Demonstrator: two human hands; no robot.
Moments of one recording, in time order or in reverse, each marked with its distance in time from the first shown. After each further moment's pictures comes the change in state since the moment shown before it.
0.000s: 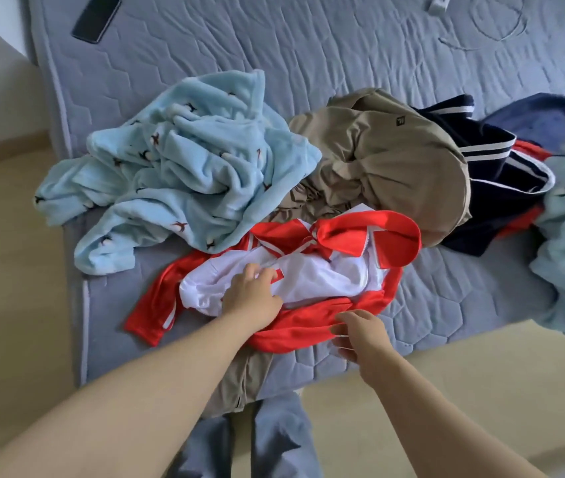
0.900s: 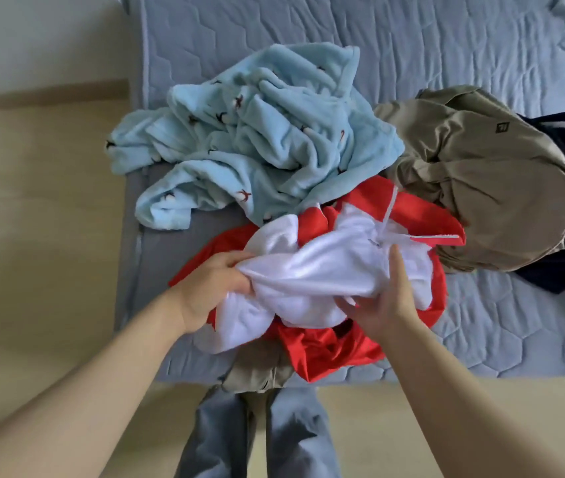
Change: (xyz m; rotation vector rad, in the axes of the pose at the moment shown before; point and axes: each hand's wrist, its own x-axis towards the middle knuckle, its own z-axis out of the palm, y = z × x) left_hand -0.076 -0.094 -0.072 -1.256 -0.158 0.077; right_hand 0.012 -0.035 0.073 0.556 -0.270 0.074
